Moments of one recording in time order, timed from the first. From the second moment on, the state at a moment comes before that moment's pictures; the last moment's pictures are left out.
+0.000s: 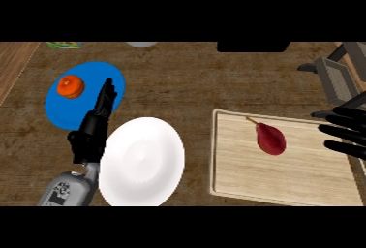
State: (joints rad) left arm -0.20 0.21 -0.25 -1.52 0.03 0.36 0.04; right arm -0.06 -0.94 -0.04 -1.82 0.68 0.31 -0.88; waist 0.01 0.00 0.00
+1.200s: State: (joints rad) left arm -0.15 0.14 -0.20 -1.56 -0.05 0.29 0.06; right arm -0.22 -0.72 0.05 -1.54 0.97 0.15 -0.99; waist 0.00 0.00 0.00
